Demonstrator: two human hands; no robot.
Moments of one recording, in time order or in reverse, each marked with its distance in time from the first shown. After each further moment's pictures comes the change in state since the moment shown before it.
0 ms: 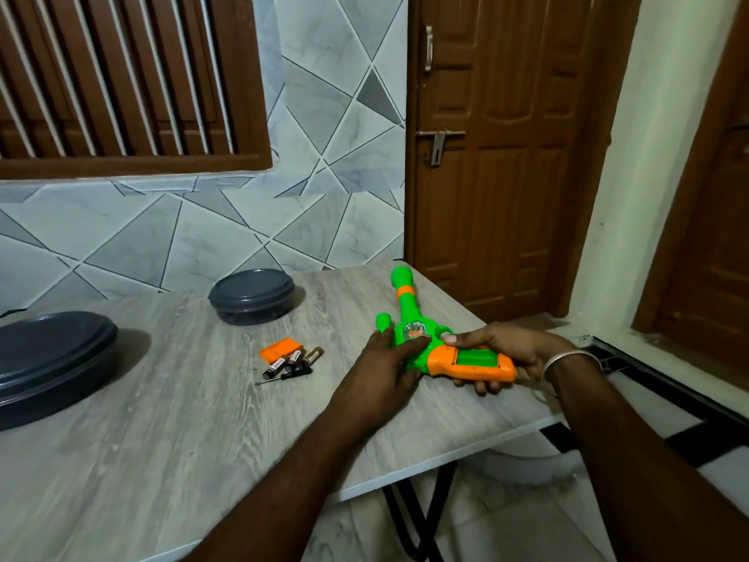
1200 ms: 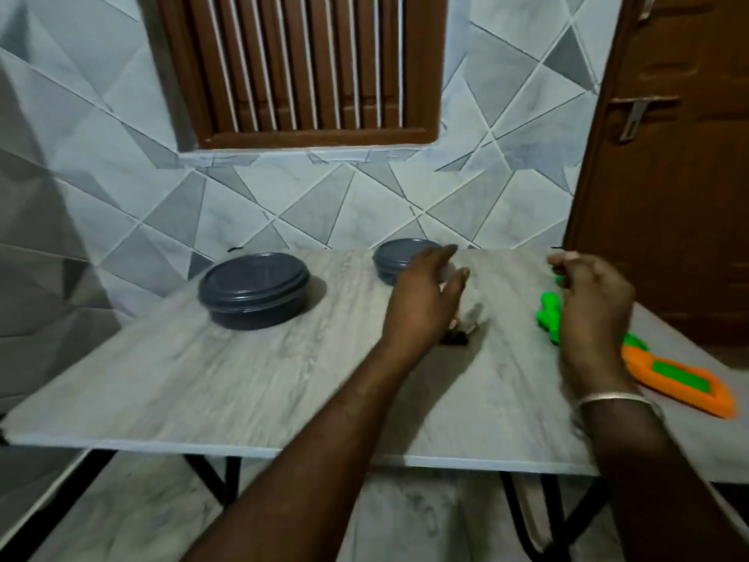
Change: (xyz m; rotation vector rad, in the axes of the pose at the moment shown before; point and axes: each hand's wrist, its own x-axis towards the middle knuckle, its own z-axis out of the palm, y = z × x) left_hand -0.044 -0.050 -0.122 -0.174 0.586 -0.280; right_hand 0.047 -0.058 0.159 0.347 0.851 -0.895
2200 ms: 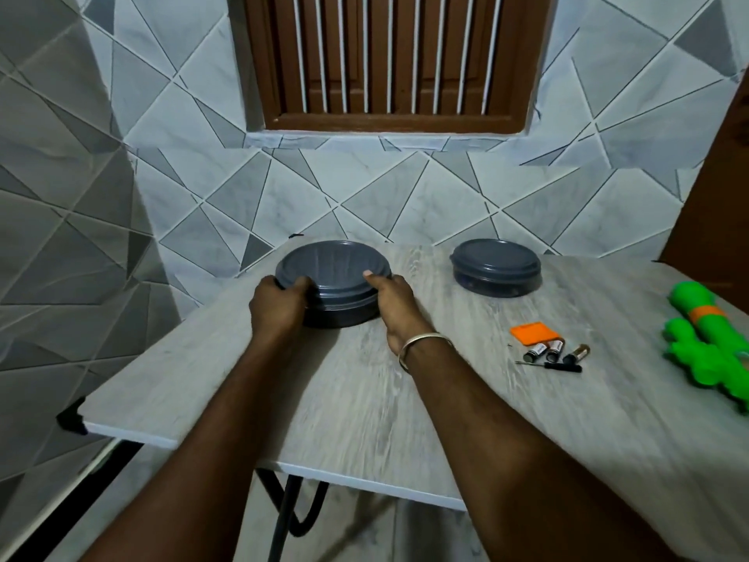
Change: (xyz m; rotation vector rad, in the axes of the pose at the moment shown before) left_hand 0.001 -0.191 -0.221 0.032 0.441 -0.759; right_hand -0.146 0.028 0.297 0.152 -0.740 0.554
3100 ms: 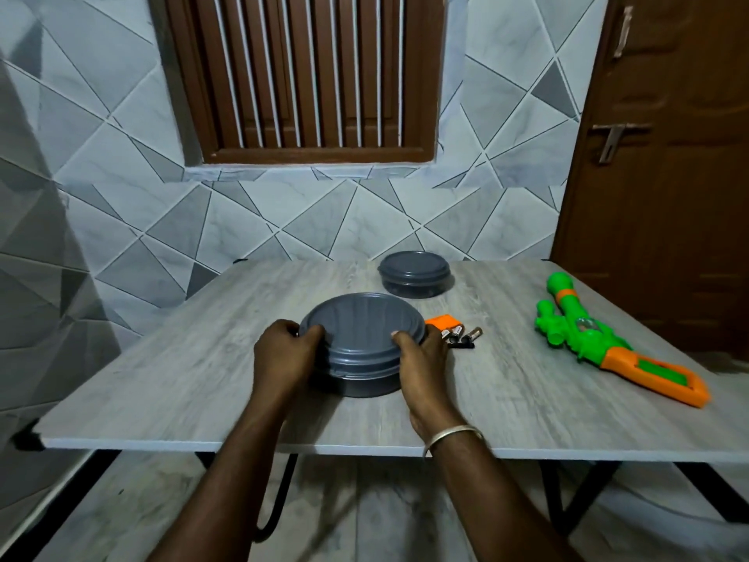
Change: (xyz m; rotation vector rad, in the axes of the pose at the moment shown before) left_hand -0.148 0.035 0.009 0.105 -0.242 0.138; right_hand -0.147 -0.001 -0.112 -0.157 0.438 -0.133
